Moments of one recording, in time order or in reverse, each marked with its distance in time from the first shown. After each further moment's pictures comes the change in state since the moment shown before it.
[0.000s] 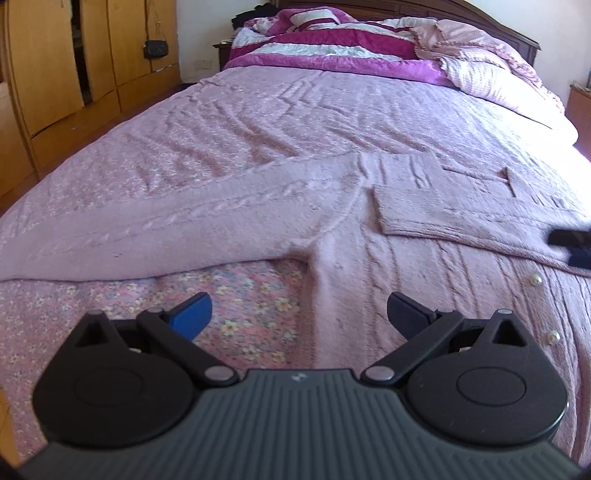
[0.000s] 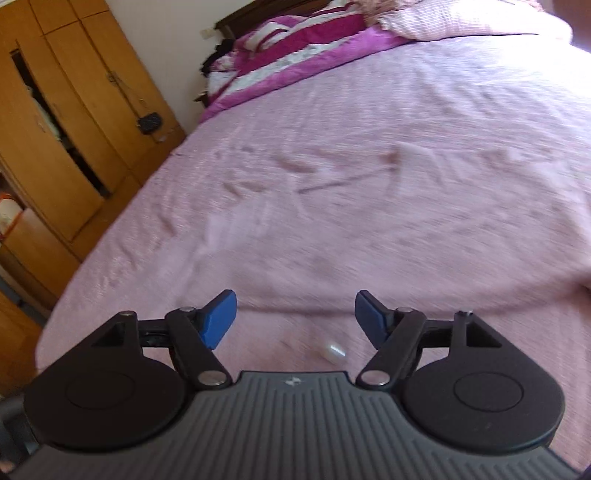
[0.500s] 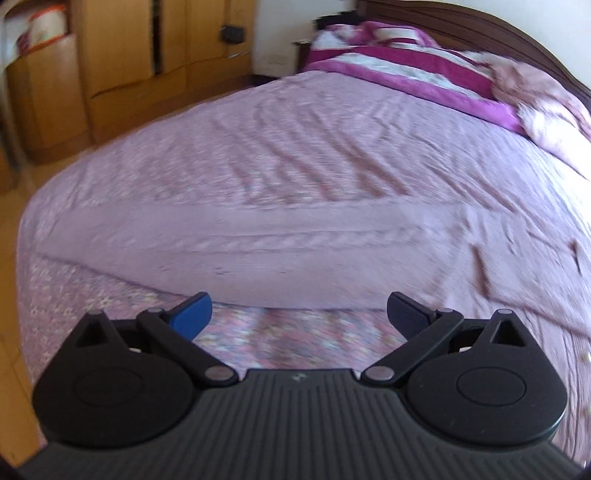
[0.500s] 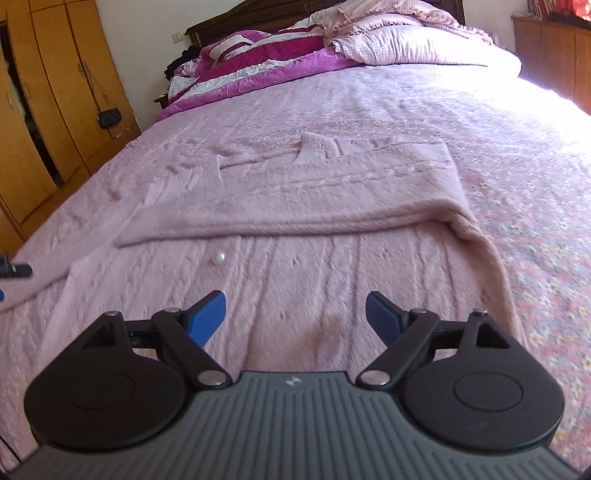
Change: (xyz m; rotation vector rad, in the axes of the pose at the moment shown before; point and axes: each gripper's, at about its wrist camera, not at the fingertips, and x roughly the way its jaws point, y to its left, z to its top) left arm 0.009 0.093 0.024 -0.236 -0.010 0.129; right arm -0.068 -0.043 -0.079 -0.089 -0.062 -0.182
